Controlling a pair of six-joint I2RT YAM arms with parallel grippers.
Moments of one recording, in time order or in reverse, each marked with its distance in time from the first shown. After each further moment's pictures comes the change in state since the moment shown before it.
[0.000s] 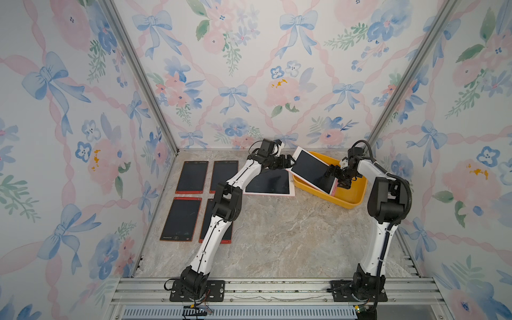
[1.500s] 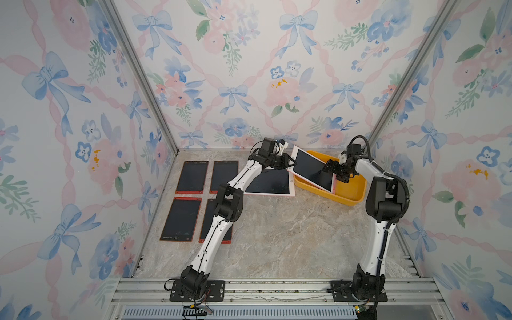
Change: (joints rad) left arm -0.001 0.074 0.092 0.035 0.211 -0.124; right arm 0.014 0.017 0.019 0.161 0.010 -0.001
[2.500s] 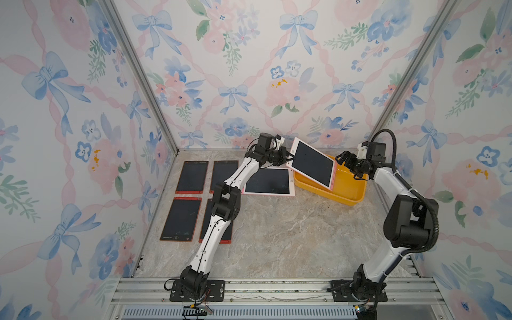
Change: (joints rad) left arm 0.036 -0.072 -0.043 0.074 0.053 -0.238; right arm -0.080 -0.432 -0.352 0.273 -0.031 0.064
